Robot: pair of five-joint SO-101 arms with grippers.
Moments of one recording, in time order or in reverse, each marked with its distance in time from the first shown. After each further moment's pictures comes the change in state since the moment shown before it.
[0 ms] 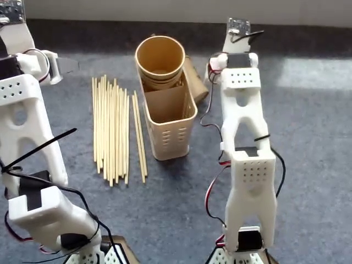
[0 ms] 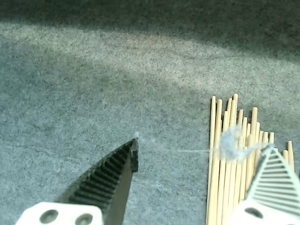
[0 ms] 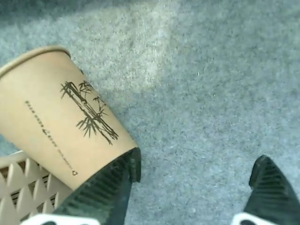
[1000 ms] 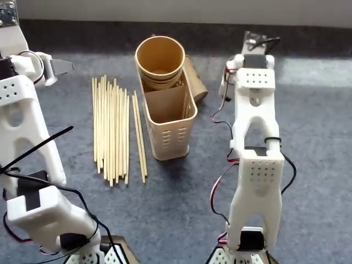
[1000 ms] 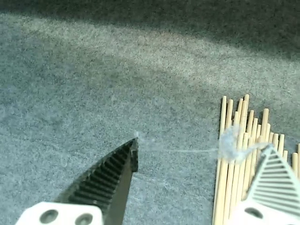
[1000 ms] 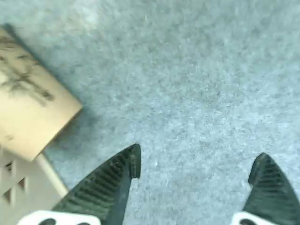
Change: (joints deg) left arm -1.7 0.0 0.3 0.0 0.0; right arm 5.4 -3.0 0.1 12.2 0.2
